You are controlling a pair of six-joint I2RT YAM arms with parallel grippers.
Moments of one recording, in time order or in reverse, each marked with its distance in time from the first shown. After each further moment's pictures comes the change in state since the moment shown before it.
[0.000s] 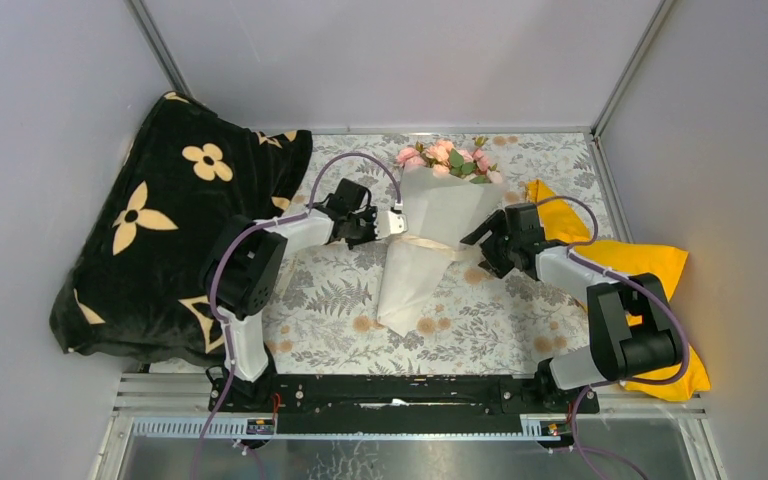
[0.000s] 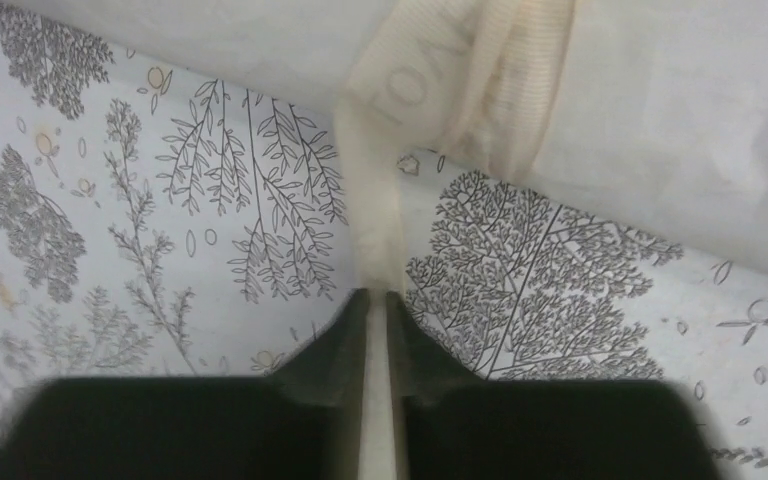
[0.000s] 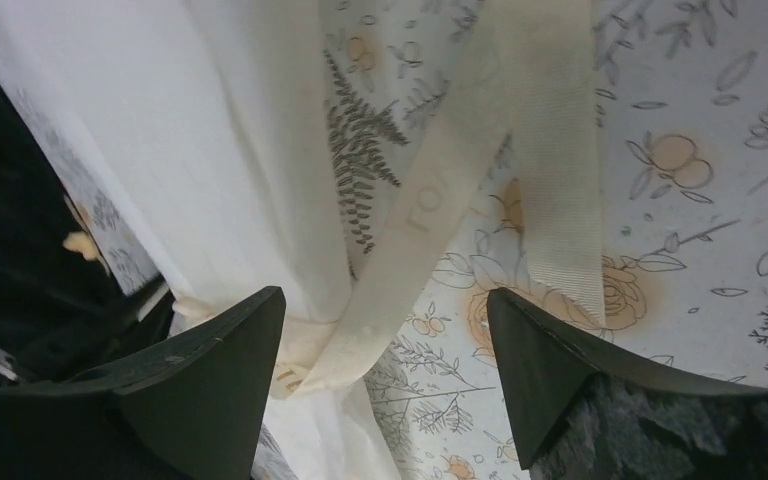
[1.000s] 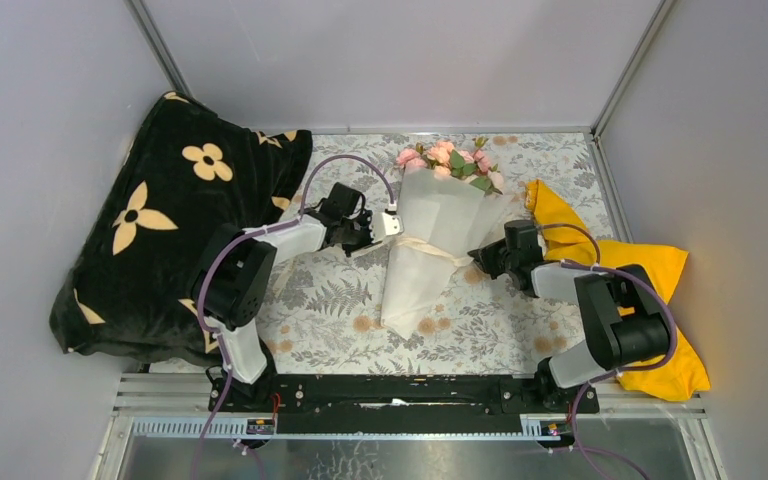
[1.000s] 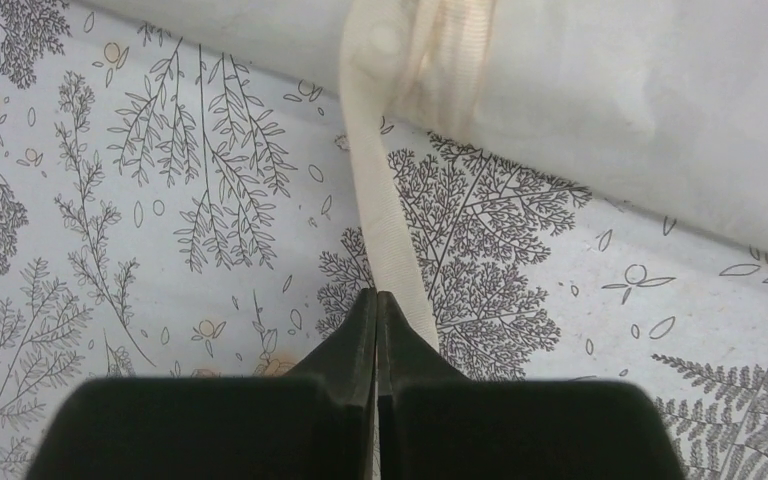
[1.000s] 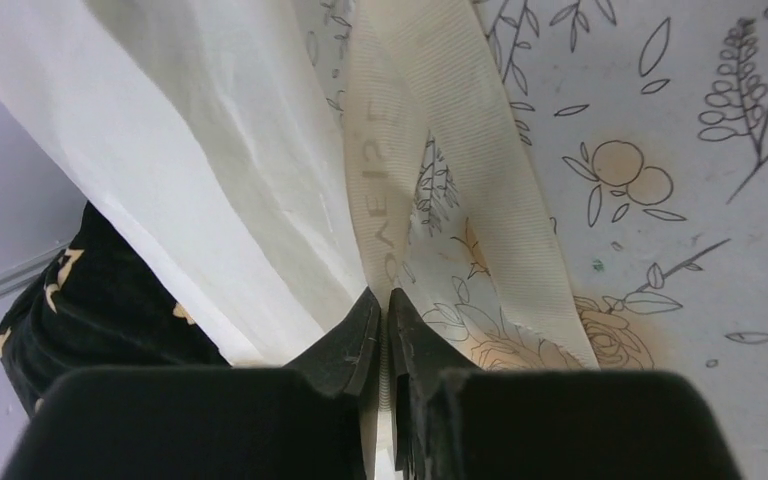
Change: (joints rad) left arm 0.000 -0.084 -0.088 -0.010 0.069 -0.074; right arm 0.006 0.078 -0.200 0.375 0.055 0.352
